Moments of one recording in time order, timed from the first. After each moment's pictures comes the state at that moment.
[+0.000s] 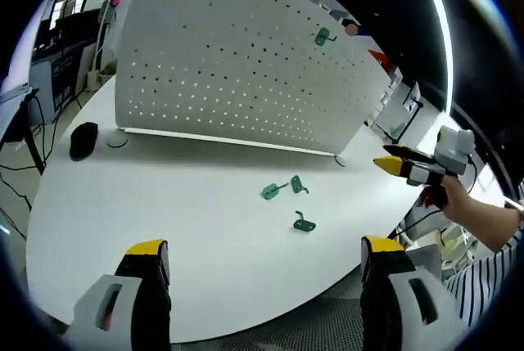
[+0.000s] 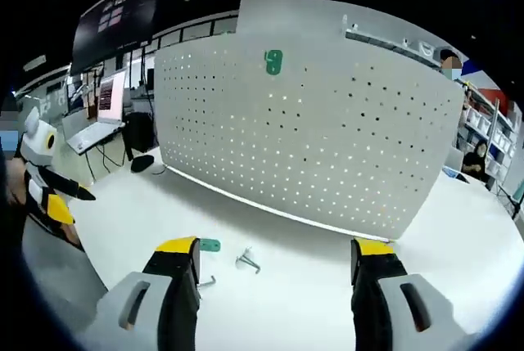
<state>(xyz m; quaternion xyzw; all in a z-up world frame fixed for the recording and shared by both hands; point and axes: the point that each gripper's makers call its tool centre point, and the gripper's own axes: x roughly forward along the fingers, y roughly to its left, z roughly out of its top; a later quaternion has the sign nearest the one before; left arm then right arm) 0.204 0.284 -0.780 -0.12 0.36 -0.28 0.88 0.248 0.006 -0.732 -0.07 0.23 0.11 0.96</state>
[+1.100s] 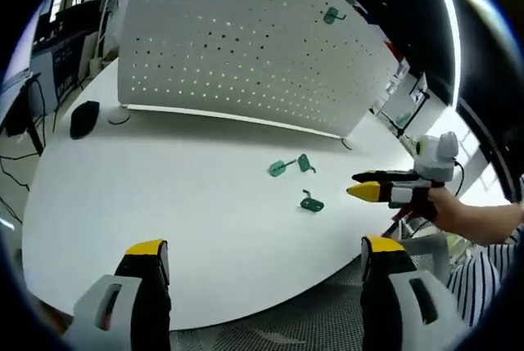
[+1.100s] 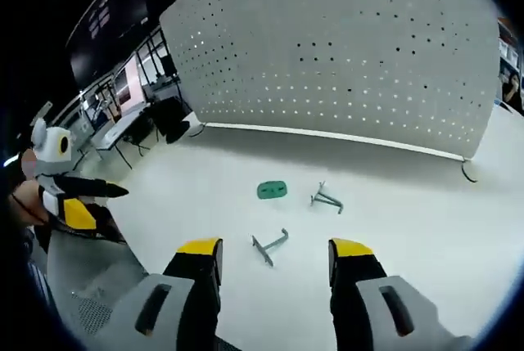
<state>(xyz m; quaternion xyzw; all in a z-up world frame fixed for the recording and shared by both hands) 0.191 0.286 -0.812 -0.11 0.41 -0.27 0.86 0.235 0.086 -0.833 0.05 0.37 0.20 0.91</state>
